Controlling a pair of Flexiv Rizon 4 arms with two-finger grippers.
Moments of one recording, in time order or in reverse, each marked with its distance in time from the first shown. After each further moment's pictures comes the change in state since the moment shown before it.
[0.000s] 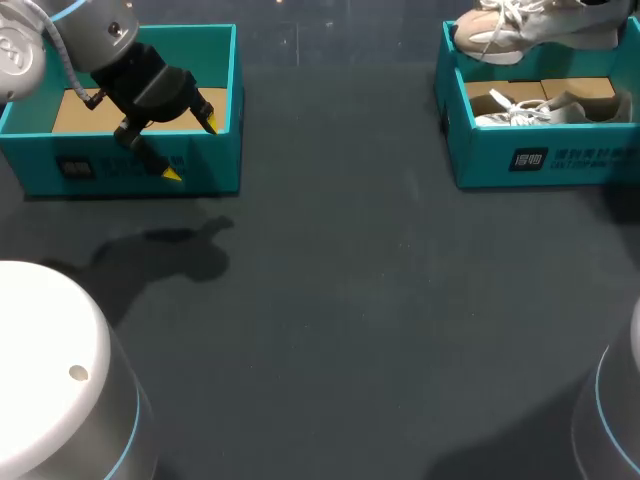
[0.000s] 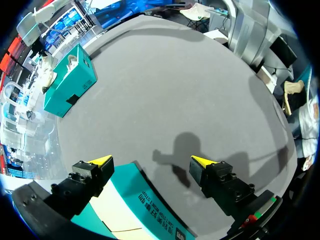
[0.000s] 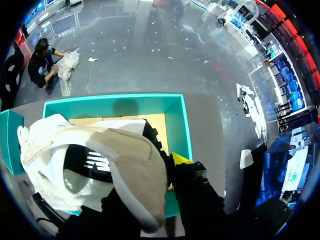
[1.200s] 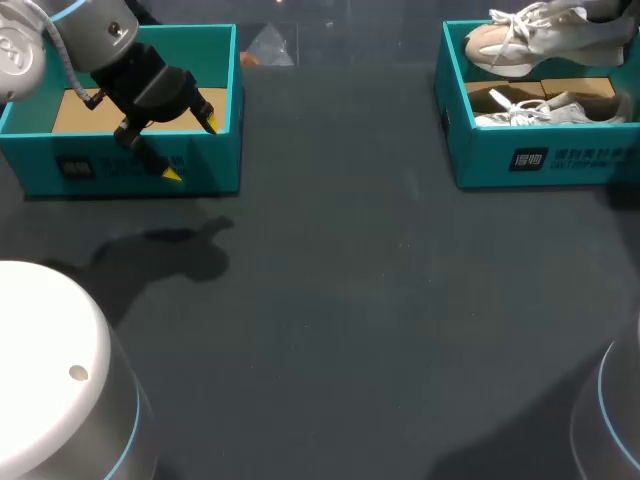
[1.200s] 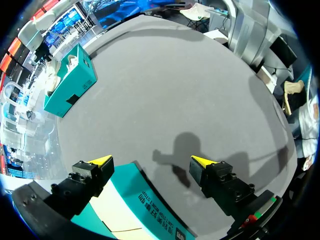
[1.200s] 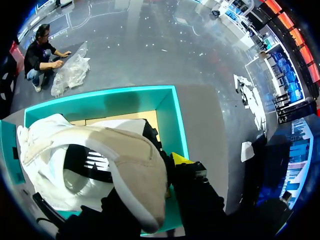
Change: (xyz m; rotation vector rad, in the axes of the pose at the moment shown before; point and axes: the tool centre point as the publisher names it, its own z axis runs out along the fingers) left arm 0.000 0.000 0.000 0.000 0.000 0.000; right arm -0.020 0.001 0.055 0.053 -0.019 0.054
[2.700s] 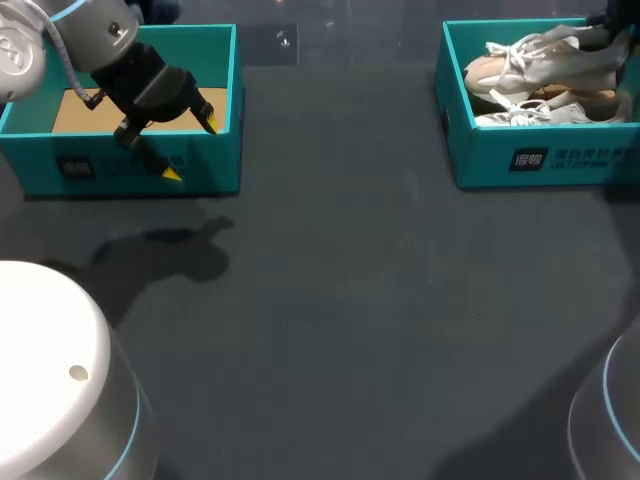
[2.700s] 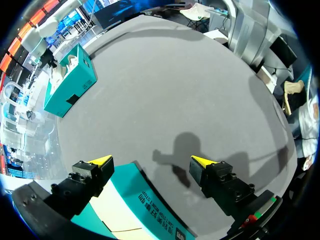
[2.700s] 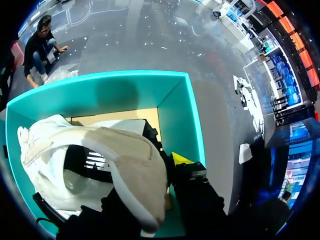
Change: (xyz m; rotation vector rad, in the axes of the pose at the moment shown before) left arm 0.000 0.000 0.000 0.000 0.000 0.000; right arm 0.010 -0.003 0.059 0.004 -0.035 -0.024
